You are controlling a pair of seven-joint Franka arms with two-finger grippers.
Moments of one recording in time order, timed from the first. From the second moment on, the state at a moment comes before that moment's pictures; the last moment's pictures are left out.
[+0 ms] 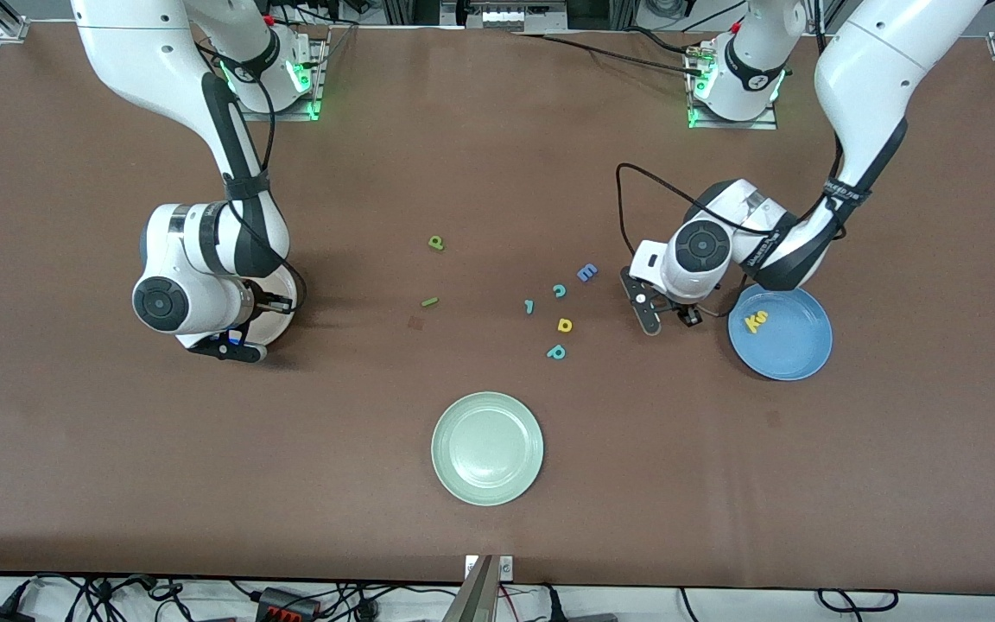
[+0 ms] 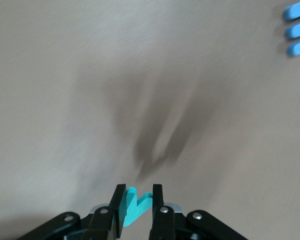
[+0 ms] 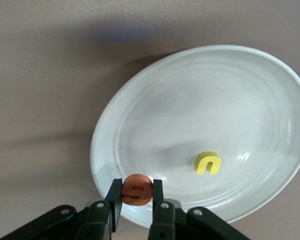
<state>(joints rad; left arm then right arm) 0.25 0.55 -0.65 -2.00 0.57 2.16 0.40 0.54 0.56 -0.41 -1.88 0.24 2.04 0.18</state>
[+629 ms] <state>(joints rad) 0.45 0.50 -0.65 -1.90 0.57 1.92 0.41 0.56 0.52 -0.44 -1.88 0.24 2.05 0.16</state>
